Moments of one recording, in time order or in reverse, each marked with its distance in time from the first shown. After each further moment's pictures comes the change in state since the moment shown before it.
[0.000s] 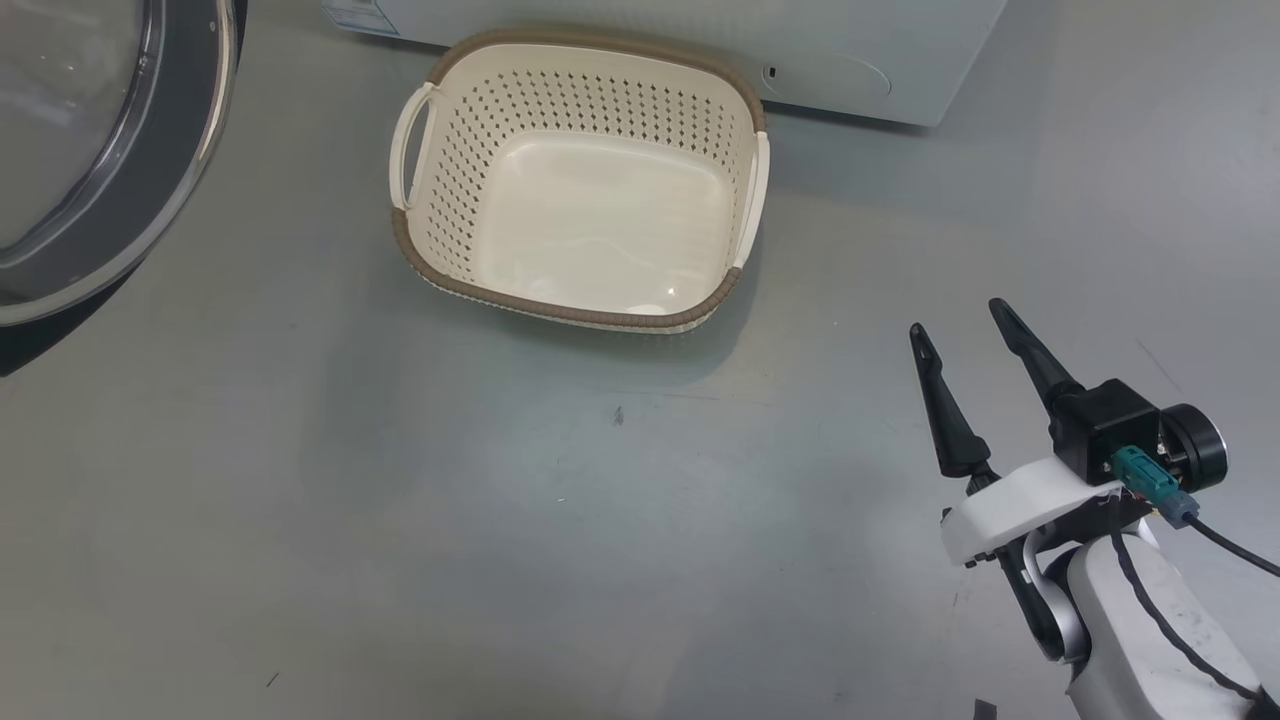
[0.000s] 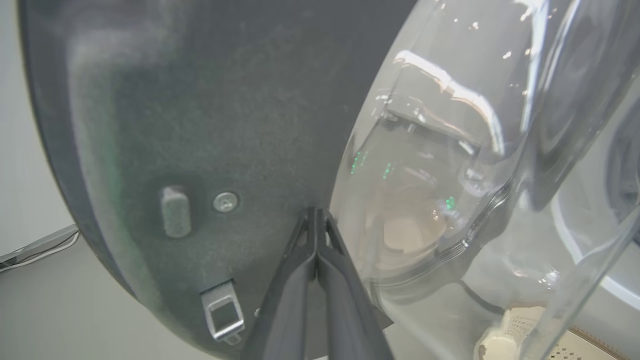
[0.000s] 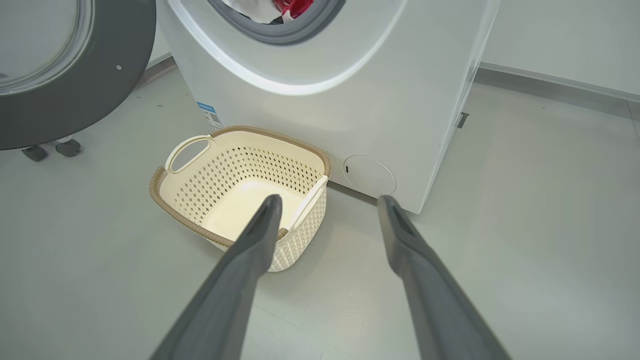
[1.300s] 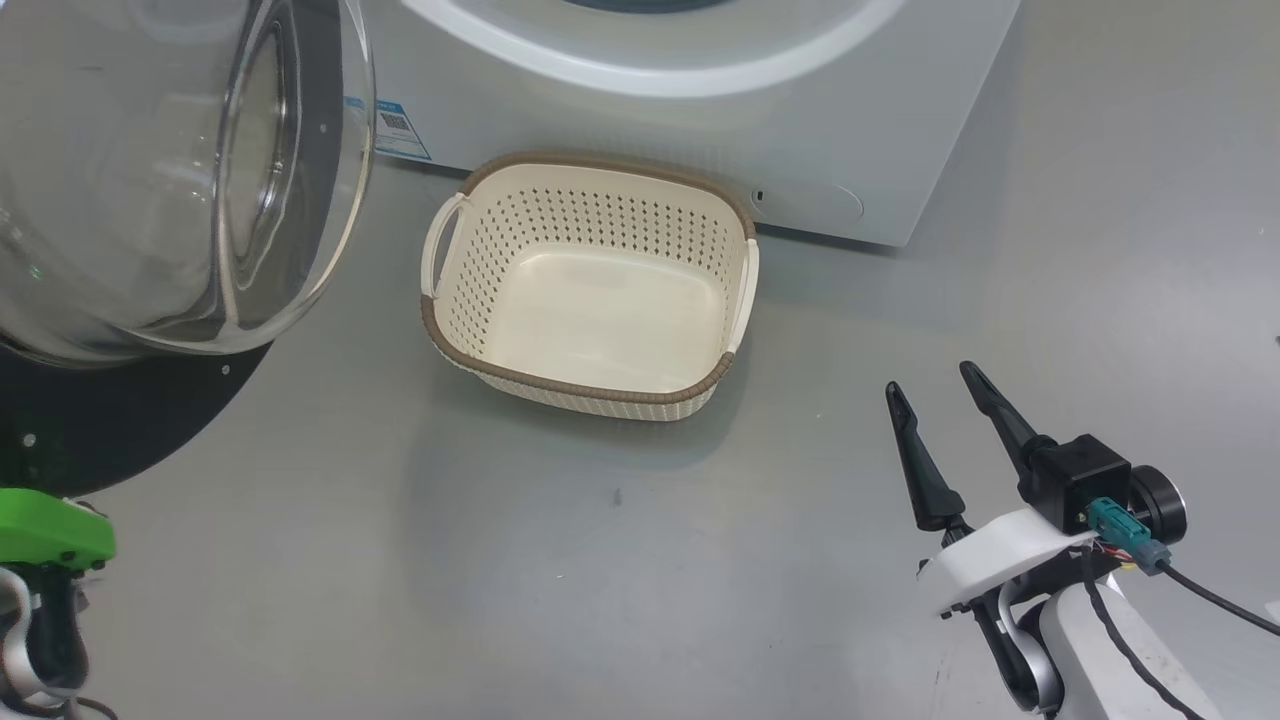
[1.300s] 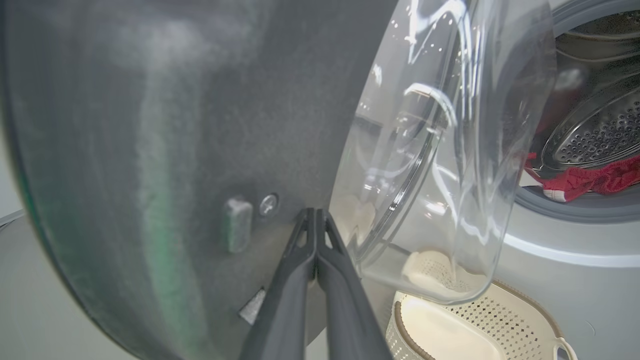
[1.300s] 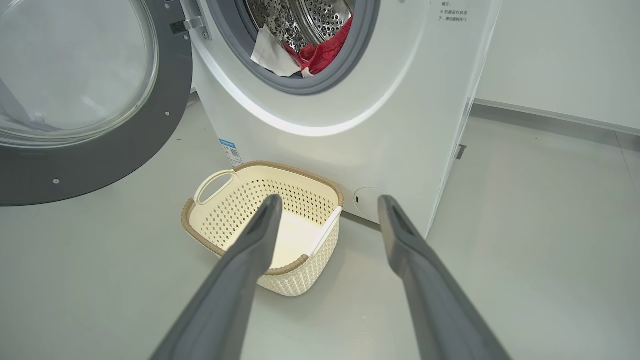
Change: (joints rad) left arm 0.220 -0.154 -0.142 -0.238 0.077 0.016 0.047; right arm 0.064 0.053 0.006 0.063 0.034 0.018 -0.053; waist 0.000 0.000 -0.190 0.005
